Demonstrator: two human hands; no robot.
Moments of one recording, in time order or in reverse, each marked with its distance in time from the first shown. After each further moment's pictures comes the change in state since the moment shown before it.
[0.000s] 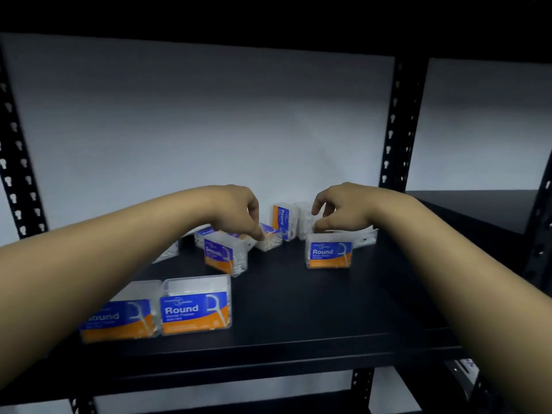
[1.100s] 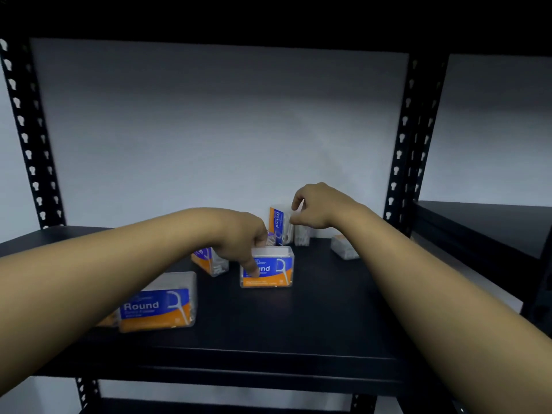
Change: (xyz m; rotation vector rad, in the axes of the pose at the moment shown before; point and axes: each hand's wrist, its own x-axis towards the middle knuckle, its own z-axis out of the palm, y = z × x) left_hand 0.010 0.050 0.034 0.236 -0.184 0.003; right_hand 0.078 0.021 0.030 0.069 0.172 -0.135
